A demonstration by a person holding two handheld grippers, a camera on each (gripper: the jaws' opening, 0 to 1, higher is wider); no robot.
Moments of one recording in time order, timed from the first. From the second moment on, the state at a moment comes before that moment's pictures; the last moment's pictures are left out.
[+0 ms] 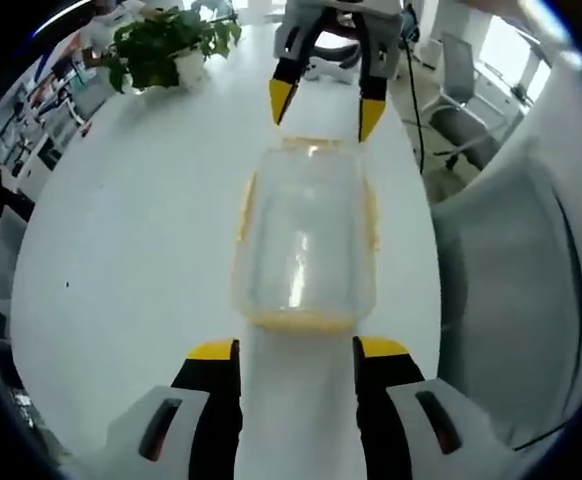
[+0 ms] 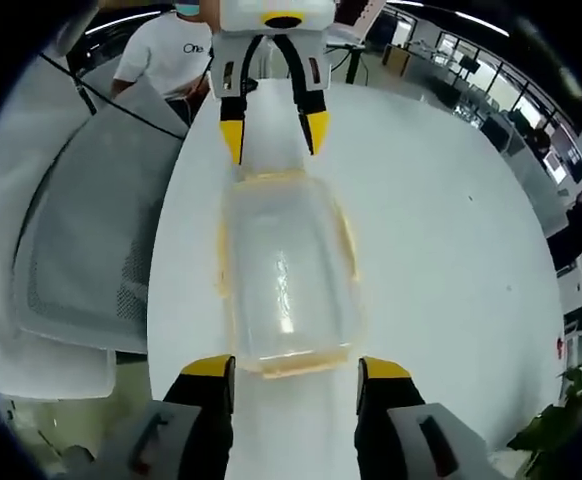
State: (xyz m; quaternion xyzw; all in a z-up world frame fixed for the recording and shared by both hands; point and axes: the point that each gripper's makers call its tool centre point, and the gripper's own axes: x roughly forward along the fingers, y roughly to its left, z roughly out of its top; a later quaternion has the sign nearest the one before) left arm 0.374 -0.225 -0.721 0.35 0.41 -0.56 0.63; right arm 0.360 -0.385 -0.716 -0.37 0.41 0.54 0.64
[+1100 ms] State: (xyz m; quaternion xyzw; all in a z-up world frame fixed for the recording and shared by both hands) left arm 0.376 -0.229 -0.728 0.14 0.48 -0.47 0.73; right arm 0.377 -0.383 -0.718 -0.20 0.48 0.41 0.75
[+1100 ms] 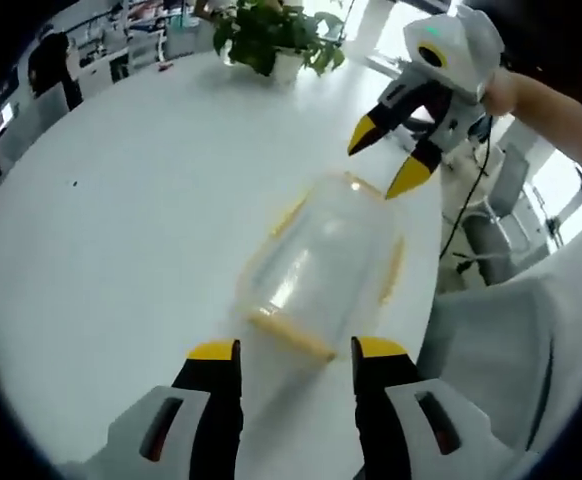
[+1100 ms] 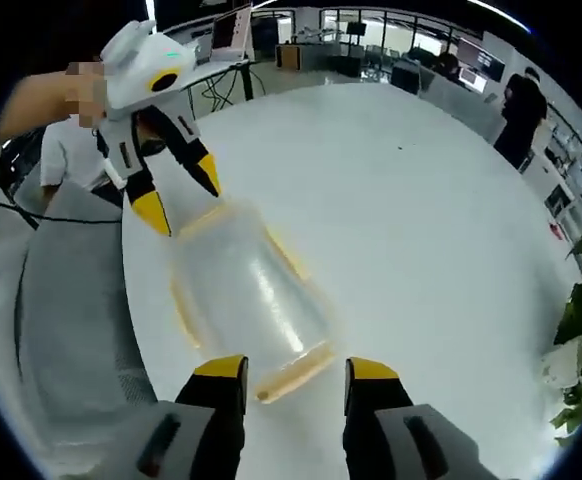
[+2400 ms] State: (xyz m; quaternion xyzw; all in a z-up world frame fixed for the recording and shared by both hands) left arm 0.372 -0.243 -0.743 -0.03 0.52 -0.40 0.75; right arm 0.363 -0.377 -0.742 -0.02 0.57 0.36 0.74
